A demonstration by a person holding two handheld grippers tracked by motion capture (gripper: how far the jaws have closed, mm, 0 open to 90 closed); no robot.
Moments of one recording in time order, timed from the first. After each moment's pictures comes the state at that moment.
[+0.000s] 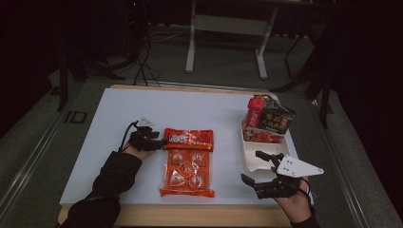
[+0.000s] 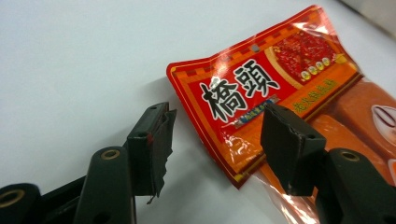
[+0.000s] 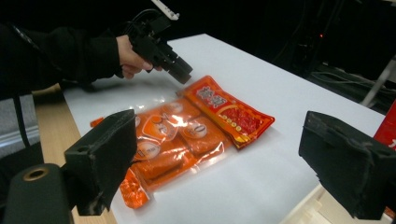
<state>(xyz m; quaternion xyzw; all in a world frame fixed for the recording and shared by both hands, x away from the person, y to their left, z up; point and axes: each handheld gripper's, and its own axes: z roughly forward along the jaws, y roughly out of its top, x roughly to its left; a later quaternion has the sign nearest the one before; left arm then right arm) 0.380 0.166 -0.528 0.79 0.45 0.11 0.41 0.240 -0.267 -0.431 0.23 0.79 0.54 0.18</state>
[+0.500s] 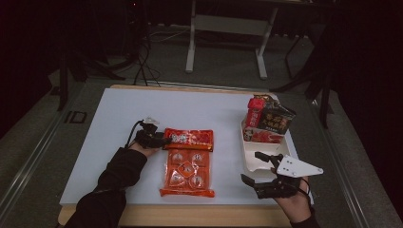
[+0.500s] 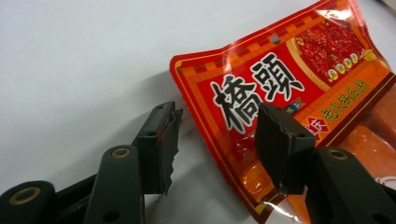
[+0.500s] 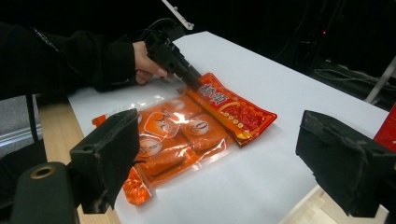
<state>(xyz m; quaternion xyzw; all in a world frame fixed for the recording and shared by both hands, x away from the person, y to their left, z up) 0.402 0.157 -0.546 0.79 0.46 0.07 0.40 0.240 -0.268 -0.432 0.23 0.79 0.54 0.18</state>
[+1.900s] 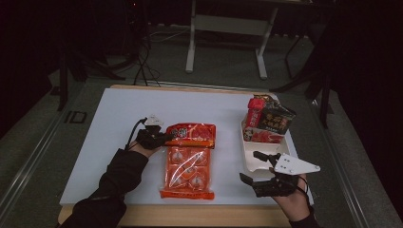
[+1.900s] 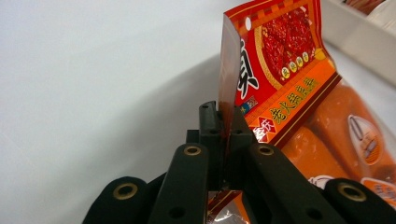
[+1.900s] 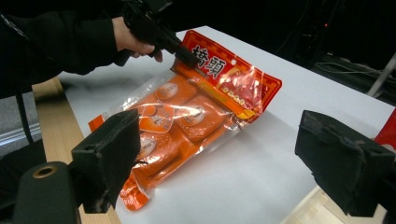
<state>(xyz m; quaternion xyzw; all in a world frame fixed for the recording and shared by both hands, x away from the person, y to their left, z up) 0.368 0.140 -0.495 0.80 0.40 0.11 0.43 0.244 -0.264 -0.433 0.24 0.79 0.53 0.17</state>
